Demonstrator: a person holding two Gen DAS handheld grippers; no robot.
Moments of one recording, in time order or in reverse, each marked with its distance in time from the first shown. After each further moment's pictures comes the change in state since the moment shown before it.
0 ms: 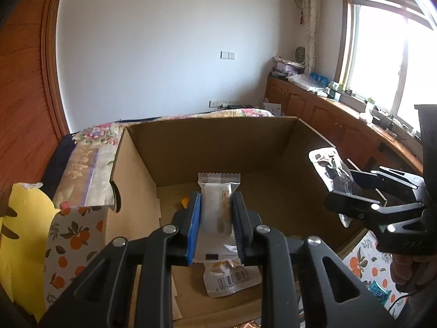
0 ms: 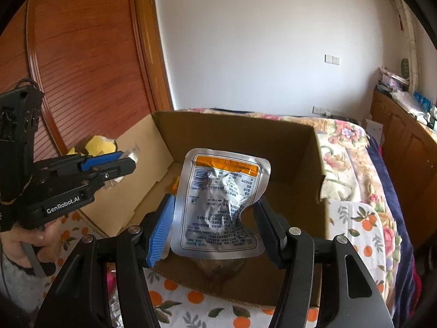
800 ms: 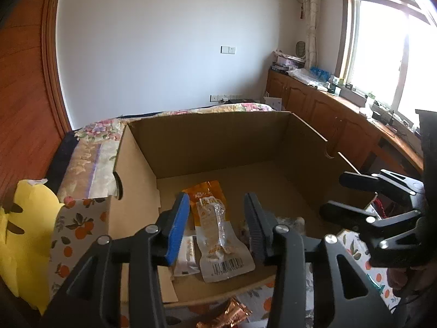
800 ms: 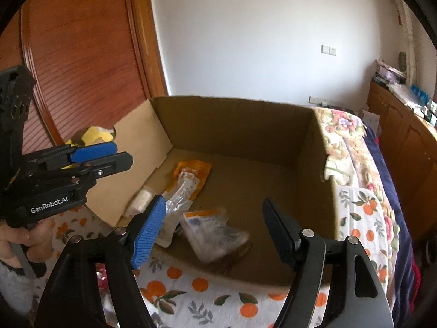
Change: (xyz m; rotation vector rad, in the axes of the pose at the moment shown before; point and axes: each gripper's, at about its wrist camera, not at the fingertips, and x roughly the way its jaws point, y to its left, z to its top) left arm -0.021 -0.011 0.000 0.012 0.028 0.009; right arm -0.008 0.008 -0.009 0.020 0.038 -0.029
